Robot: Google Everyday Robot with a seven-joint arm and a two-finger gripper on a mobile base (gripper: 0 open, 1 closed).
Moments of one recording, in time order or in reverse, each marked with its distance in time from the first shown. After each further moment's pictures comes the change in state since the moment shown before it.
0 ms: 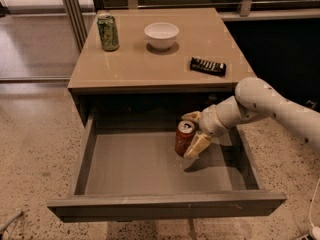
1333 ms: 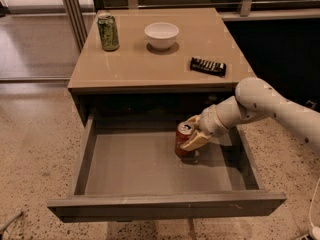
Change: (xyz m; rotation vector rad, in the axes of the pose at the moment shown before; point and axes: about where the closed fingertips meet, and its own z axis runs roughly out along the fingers) arm 0.000 0.000 0.000 0.000 0.000 0.000
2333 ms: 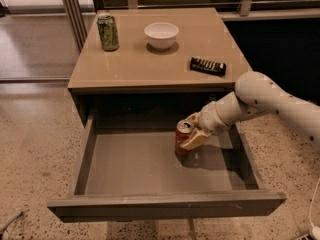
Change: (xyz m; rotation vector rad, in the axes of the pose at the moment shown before) arm -0.015 0.008 -0.015 0.005 0.036 -0.004
